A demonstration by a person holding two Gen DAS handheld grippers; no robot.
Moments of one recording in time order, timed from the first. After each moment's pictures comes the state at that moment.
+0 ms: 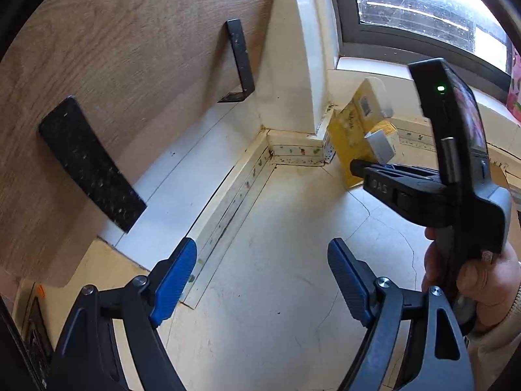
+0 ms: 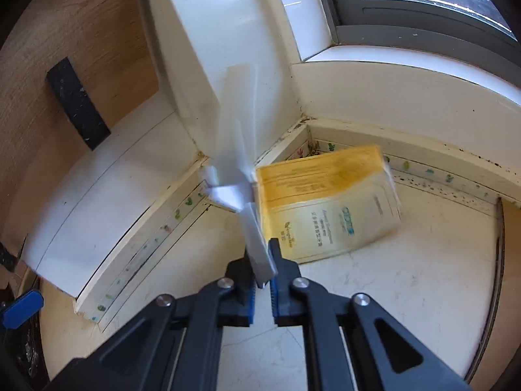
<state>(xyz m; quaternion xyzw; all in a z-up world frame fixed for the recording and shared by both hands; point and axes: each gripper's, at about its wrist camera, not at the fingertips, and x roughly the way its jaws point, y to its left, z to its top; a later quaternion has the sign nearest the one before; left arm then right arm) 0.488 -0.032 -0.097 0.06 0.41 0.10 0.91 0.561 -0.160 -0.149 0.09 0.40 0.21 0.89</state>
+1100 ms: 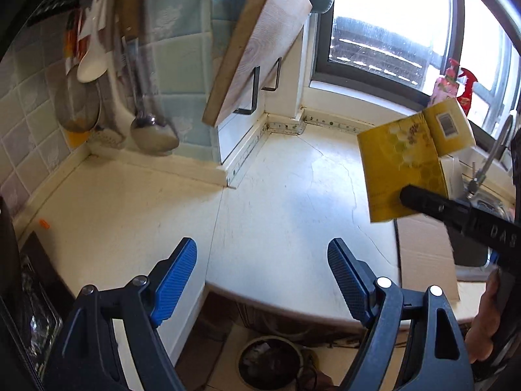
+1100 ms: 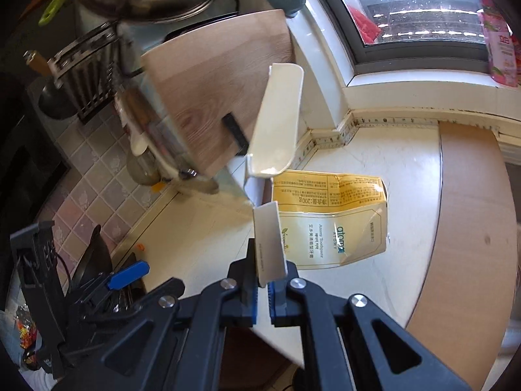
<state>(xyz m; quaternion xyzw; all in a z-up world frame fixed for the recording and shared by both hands) 0.203 0.071 -0.033 -0.03 0.38 -0.01 0.93 0.215 -0.132 -0.038 0.15 0.37 0.24 0.89</state>
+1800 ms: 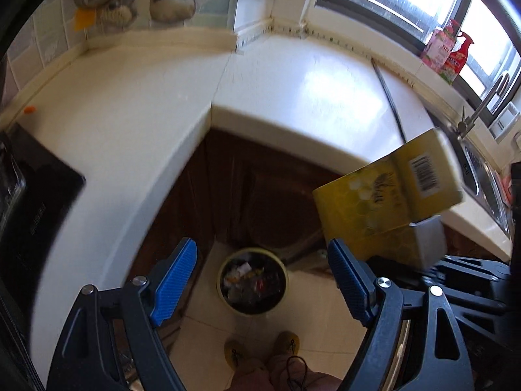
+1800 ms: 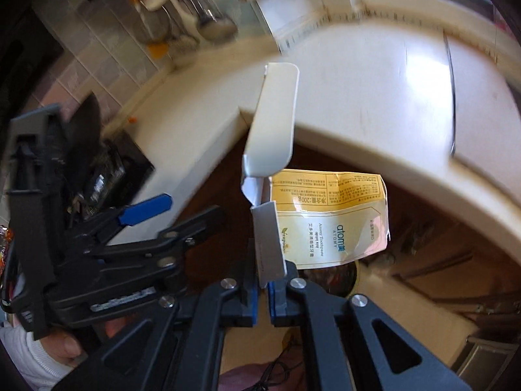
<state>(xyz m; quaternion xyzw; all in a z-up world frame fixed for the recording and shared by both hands) 0.093 0.101 -0.164 -0.08 0.50 -0.05 0.86 0.083 -0.065 -0.175 0.07 0.56 0.23 0.80</state>
